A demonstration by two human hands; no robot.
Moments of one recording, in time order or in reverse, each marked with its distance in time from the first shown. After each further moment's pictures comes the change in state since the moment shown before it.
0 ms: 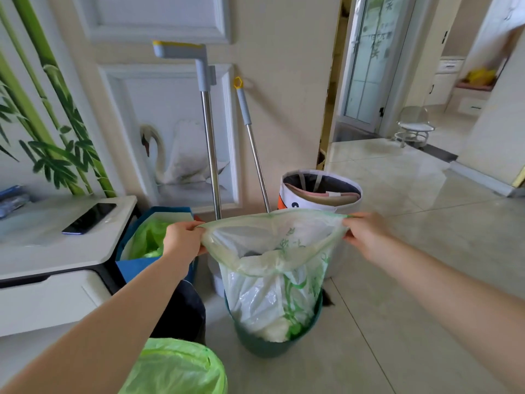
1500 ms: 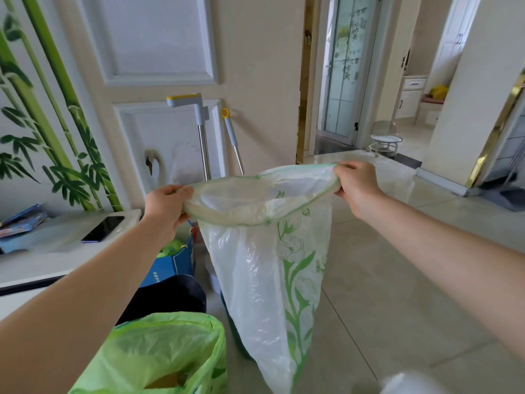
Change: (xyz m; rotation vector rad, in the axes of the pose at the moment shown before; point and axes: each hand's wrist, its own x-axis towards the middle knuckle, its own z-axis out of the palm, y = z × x) left_hand -0.137 0.131 -0.056 -0.190 -0.027 0.149; right_hand -0.154 -0.128 -0.068 -0.022 0.048 -0.334
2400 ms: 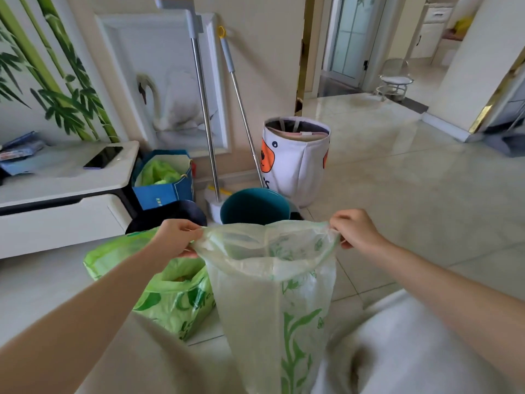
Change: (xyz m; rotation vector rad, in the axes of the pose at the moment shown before) left_hand -0.125 -0.158 -0.077 0.472 -0.297 -0.275; right_hand -0.148 0.169 -0.067 -0.445 -0.279 0.182
